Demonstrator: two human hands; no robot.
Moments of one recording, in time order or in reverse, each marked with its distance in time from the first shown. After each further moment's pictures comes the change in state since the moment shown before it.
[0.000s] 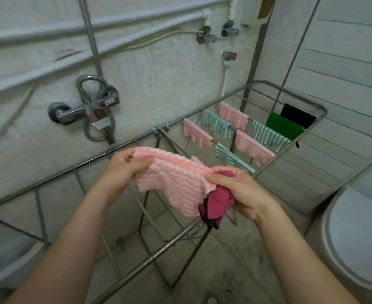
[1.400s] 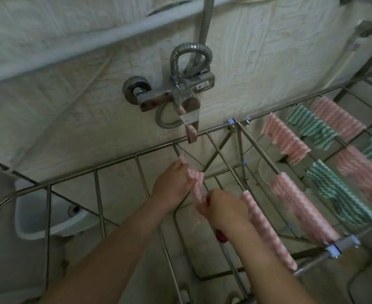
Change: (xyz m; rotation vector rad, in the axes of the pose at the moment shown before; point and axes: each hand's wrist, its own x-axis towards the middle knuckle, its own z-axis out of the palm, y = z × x) left_hand 0.079 -0.139 -0.115 0.955 0.076 -0.079; right_hand 0.192 0.107 0.182 -1.551 -0.057 0.117
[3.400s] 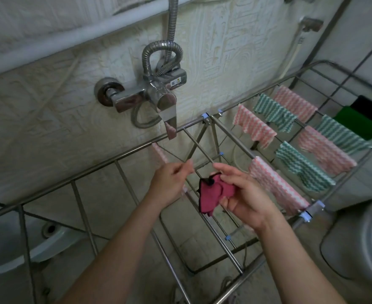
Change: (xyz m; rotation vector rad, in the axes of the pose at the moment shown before) left_hand -0.022 0.038 -0.032 -0.596 -0.157 -0.082; right_hand -0.045 0.046 -0.036 1.935 -0.175 0.018
